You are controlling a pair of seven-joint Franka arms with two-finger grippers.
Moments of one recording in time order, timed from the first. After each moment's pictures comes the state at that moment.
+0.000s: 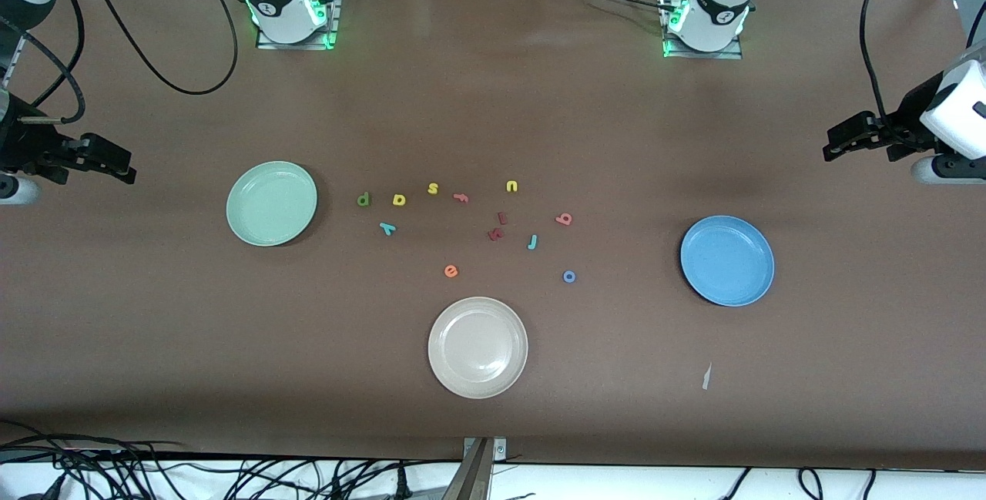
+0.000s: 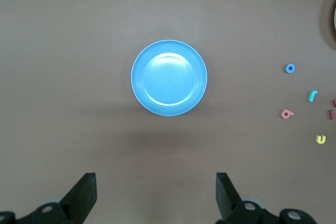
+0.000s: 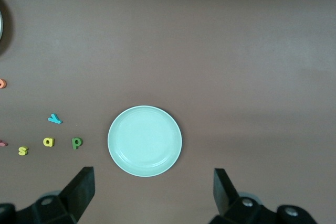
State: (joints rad) left arm -0.13 0.06 0.14 -1.59 -0.05 1.58 -0.02; right arm 0.00 0.15 -0.02 -1.50 -0.01 1.66 -0.03
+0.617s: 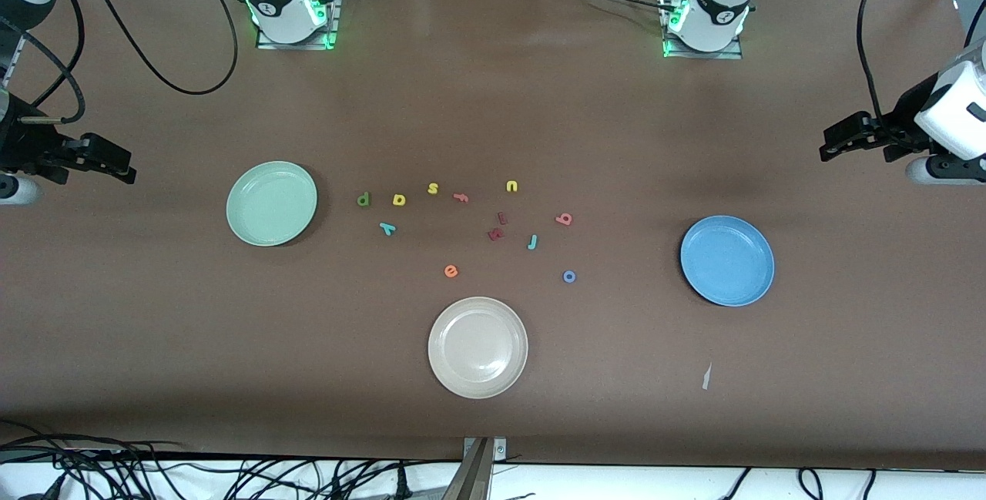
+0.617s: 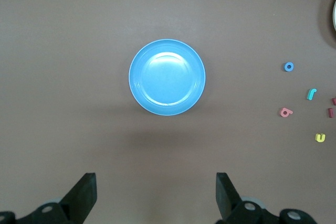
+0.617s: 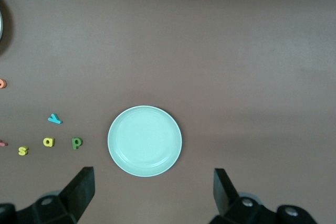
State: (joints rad) left arm -0.14 0.06 0.14 -1.59 -0.05 1.58 -0.02; right arm 0.00 0.15 -0.02 -1.50 -0.01 1.66 -0.03
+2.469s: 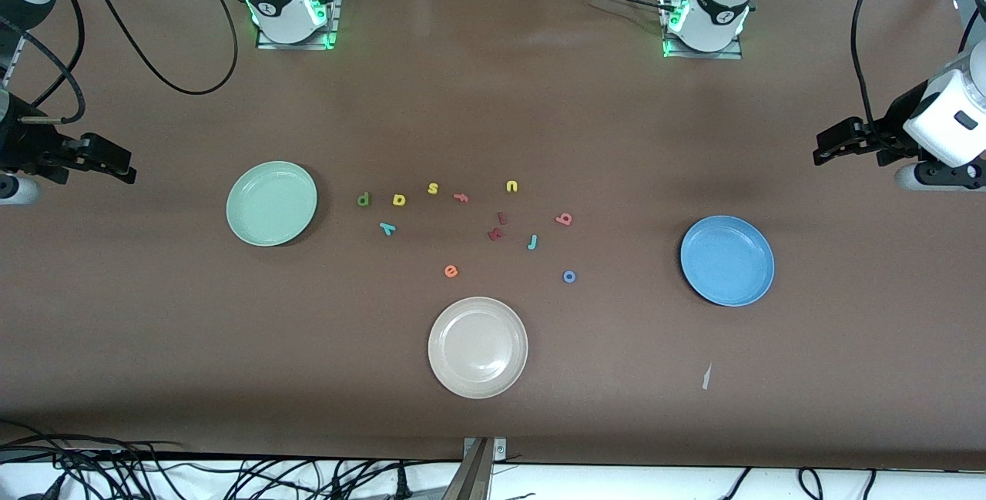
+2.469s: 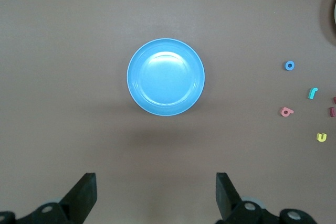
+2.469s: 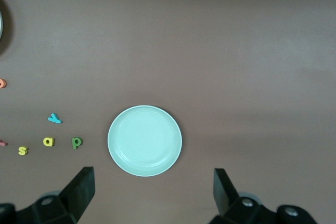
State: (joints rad) left arm -0.14 0.08 0.14 -1.59 -0.05 1.58 -0.02; right arm 0.00 0.15 -0.02 -1.50 -0.01 1.66 -0.03
